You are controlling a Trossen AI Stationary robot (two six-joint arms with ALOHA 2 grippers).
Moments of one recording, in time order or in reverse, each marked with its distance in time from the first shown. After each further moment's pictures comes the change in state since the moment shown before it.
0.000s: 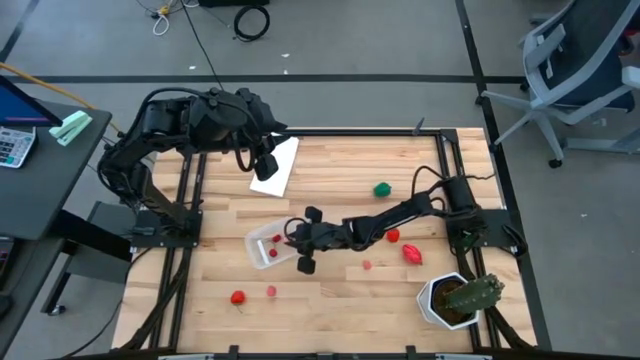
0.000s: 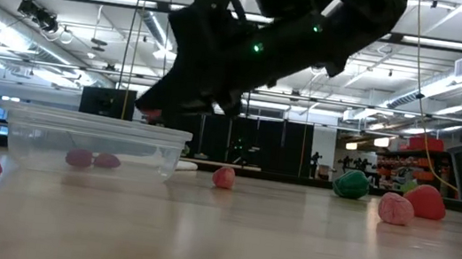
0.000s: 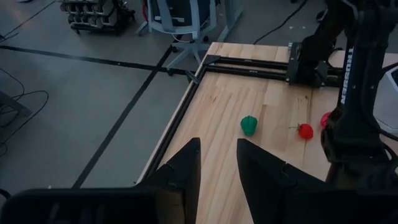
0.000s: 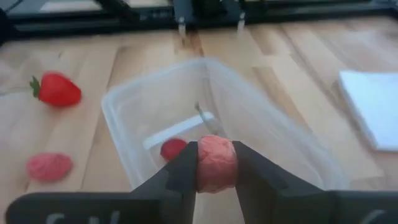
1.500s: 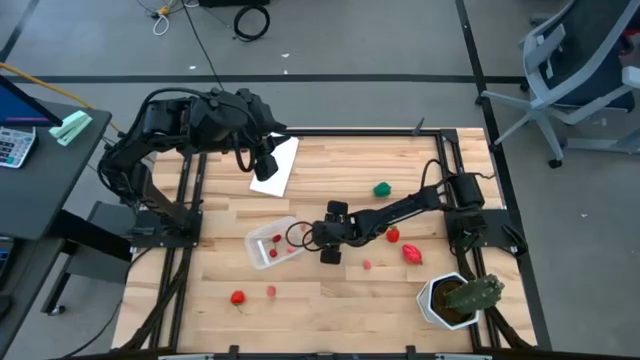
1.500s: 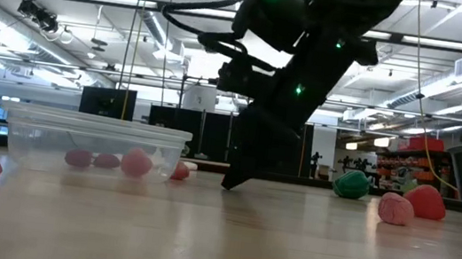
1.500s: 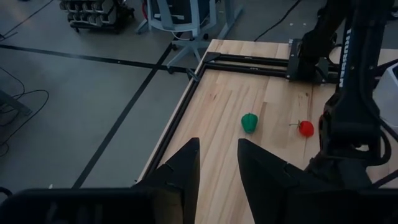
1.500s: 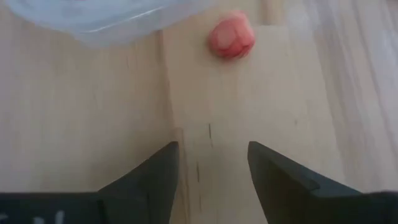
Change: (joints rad) left arm 0.000 0.001 0.000 -0.010 0.000 0.004; right arm -0.033 -0.070 0.001 -0.649 0.112 -0.010
